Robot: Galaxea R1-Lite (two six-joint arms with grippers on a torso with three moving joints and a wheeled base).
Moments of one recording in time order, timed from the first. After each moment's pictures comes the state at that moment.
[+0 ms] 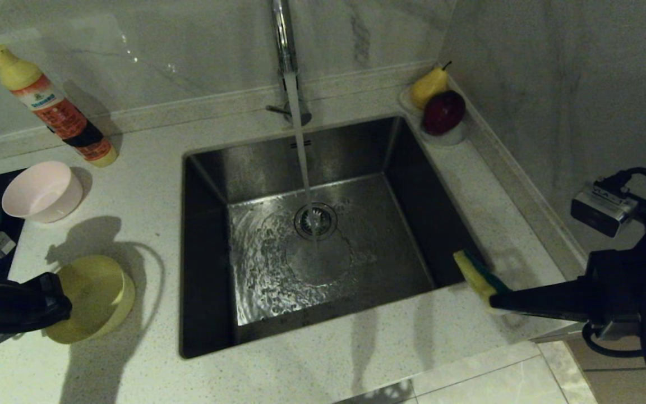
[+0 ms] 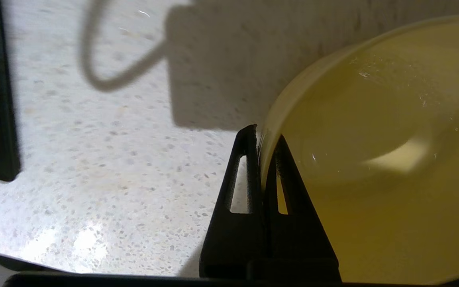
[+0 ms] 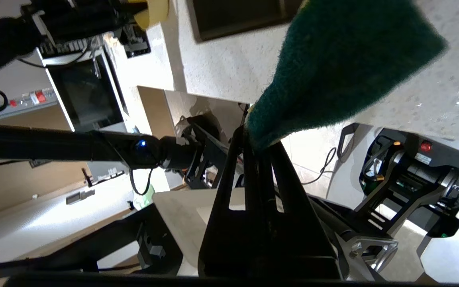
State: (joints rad) left arm 0.35 1.52 -0.89 0.28 -0.06 -0.30; right arm 0.34 1.29 -0.91 0.16 0.69 0.57
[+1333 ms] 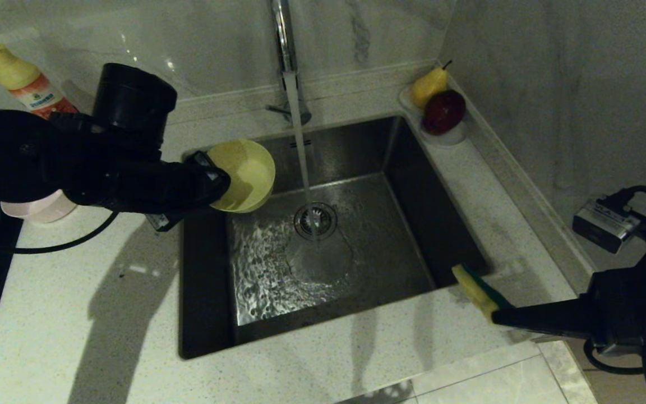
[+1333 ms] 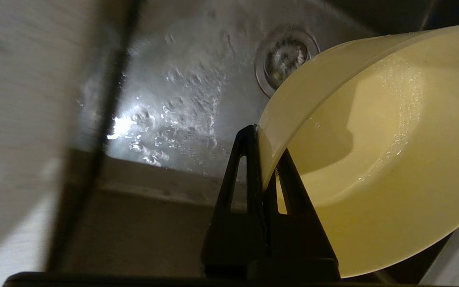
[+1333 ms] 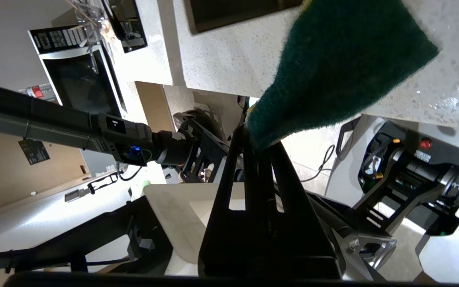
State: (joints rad) left arm -0.35 1.73 -1.45 0.28 0.21 -0.85; right arm 0.34 1.27 -0.83 0.10 0.69 0.56
